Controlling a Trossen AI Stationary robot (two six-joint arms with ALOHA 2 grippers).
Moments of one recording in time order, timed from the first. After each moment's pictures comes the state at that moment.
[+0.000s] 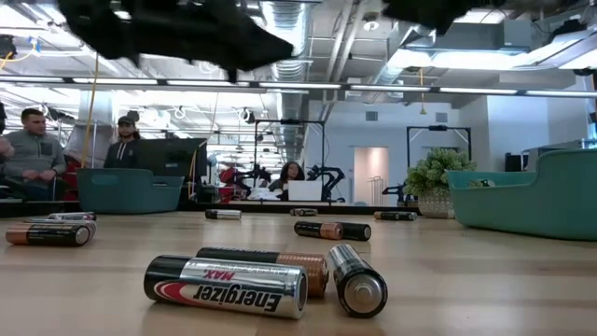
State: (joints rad) left arm 0.06 1.35 0.59 0.83 -0.19 0.05; right arm 0.15 0.98 0.65 0.27 0.43 -0.12
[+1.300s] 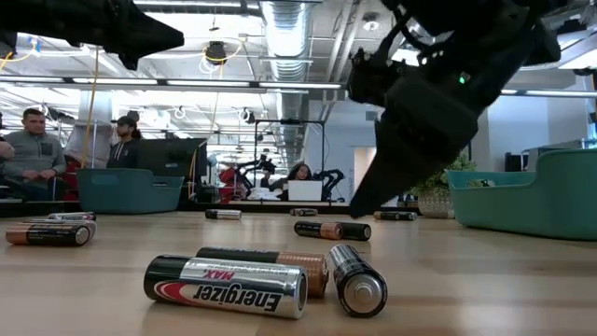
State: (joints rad) left arm 0.06 0.41 0.36 0.11 -0.30 0.05; right arm 0.37 1.84 0.96 -0.05 0.37 0.51
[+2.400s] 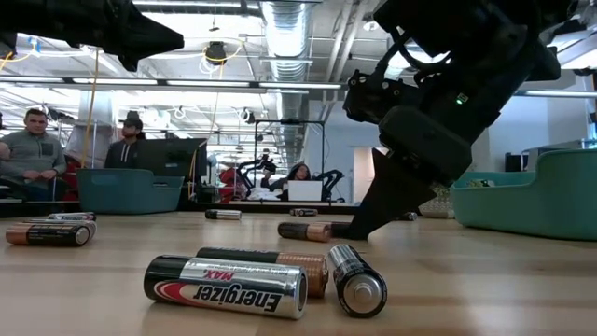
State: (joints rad) left arm 0.06 0.41 0.36 0.09 -0.30 0.04; right arm 0.37 1.92 0.96 -0.05 0.38 0.55
